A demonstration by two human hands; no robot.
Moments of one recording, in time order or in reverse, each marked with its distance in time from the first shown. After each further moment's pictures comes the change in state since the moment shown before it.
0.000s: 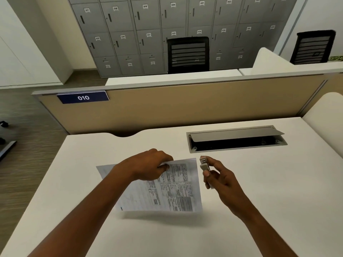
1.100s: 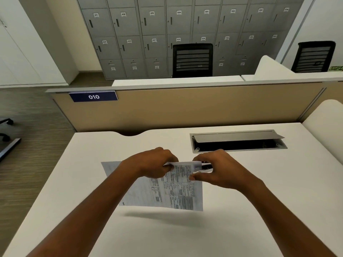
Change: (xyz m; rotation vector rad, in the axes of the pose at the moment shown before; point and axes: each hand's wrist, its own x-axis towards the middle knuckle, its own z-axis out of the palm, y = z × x) left_hand -0.024 0.008 0.000 0.026 0.018 -0.002; right_hand 0.029 -0.062 0.006 -0.838 -0.287 -0.203
